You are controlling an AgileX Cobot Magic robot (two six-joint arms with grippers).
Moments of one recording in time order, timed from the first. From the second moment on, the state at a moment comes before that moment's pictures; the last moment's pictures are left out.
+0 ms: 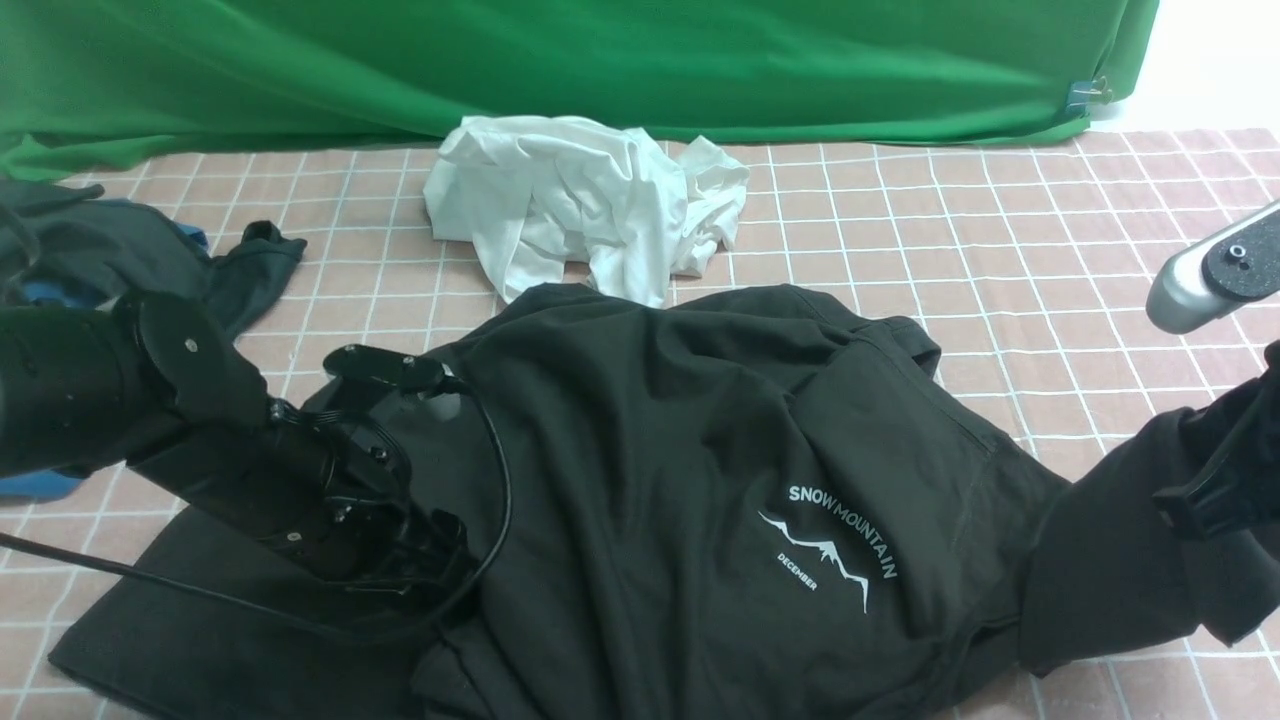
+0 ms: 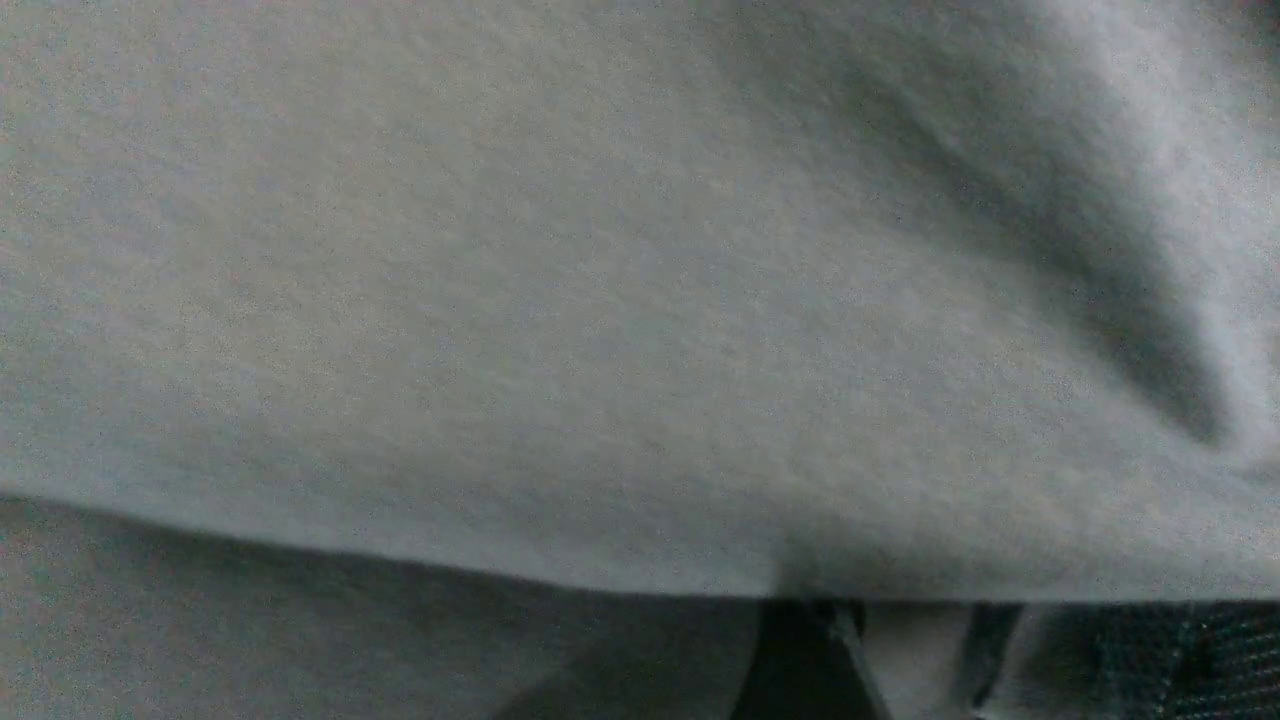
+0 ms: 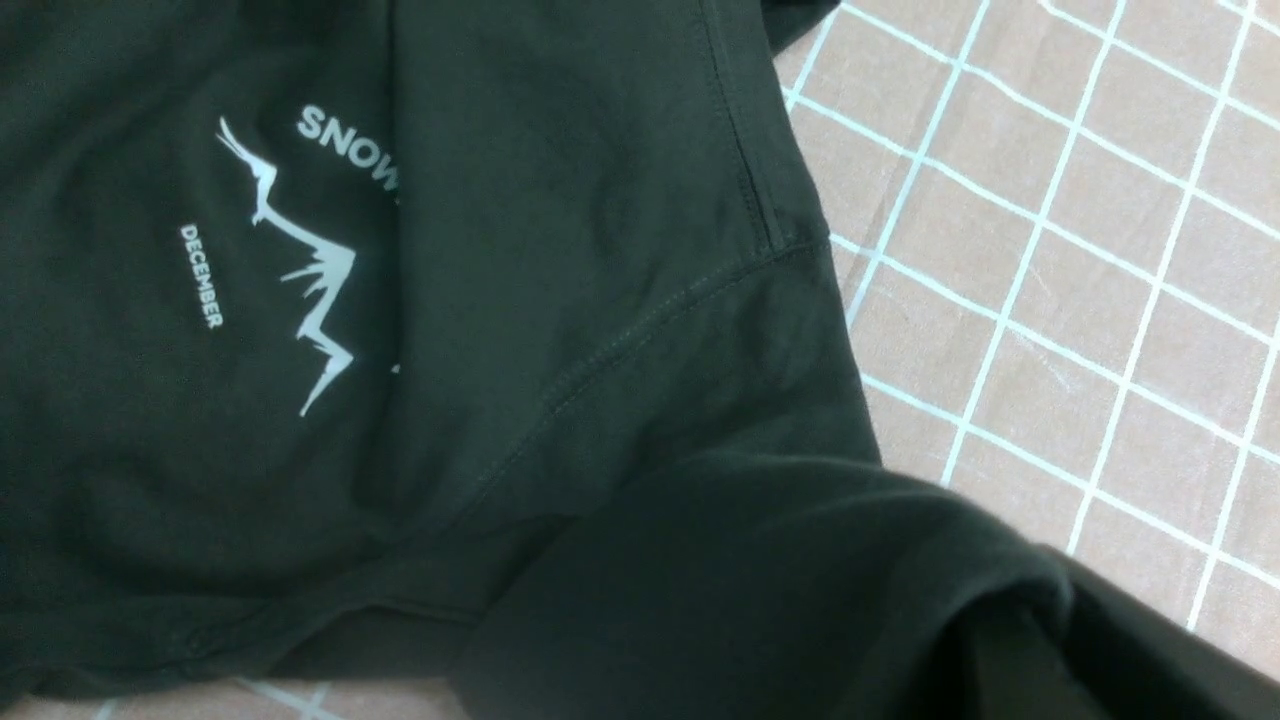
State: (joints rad) right arm 0.32 1.07 -0.79 -0.14 0.78 -0.02; left arm -0.16 1.63 -0.79 -0.57 0.70 0.73
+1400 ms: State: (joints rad) right arm 0.32 1.07 -0.79 -0.13 0.80 -0.03; left arm -0.16 0.93 -0.84 -0.31 1.18 0.36
